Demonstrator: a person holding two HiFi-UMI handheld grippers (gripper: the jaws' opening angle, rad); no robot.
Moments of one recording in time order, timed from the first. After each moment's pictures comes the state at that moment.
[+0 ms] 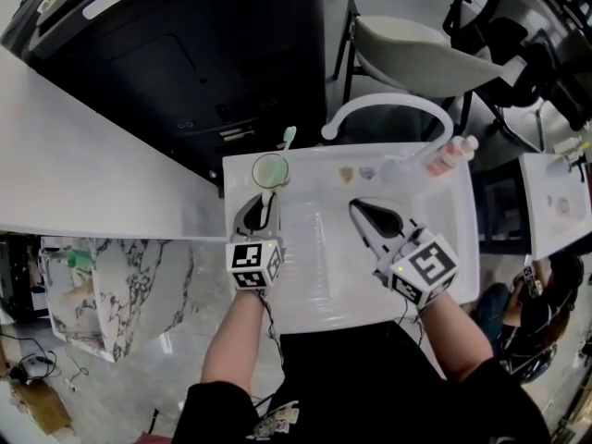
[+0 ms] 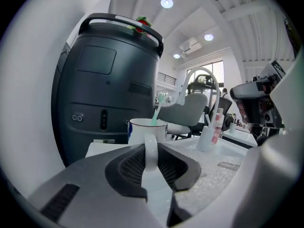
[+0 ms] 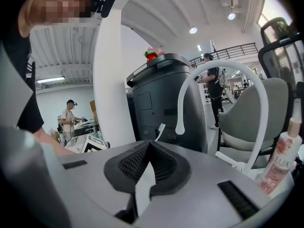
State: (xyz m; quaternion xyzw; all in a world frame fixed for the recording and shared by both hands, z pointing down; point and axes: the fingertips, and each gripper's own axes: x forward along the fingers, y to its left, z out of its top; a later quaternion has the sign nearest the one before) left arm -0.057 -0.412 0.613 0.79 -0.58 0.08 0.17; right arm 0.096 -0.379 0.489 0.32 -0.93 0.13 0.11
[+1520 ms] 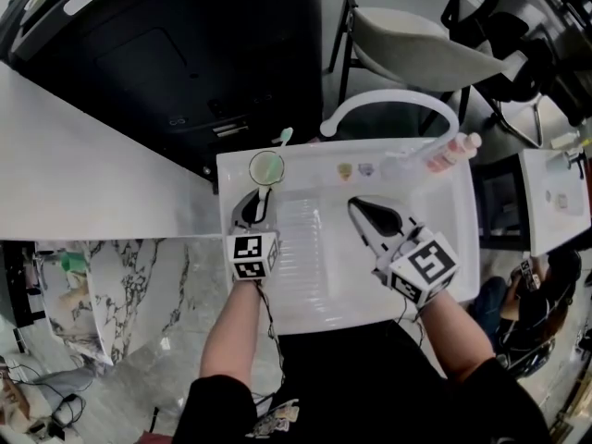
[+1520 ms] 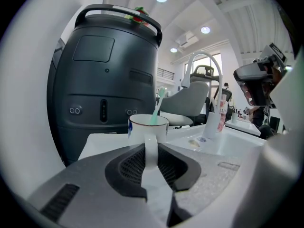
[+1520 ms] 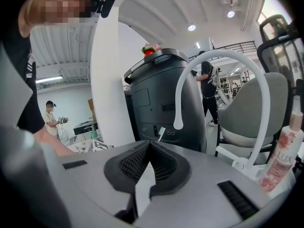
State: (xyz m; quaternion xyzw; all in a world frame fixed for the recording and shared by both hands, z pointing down) left arm -0.063 -0.426 0.661 0.79 -0.58 0.12 0.17; right arm 0.095 -0.385 0.505 0.33 -0.93 0.14 0.12
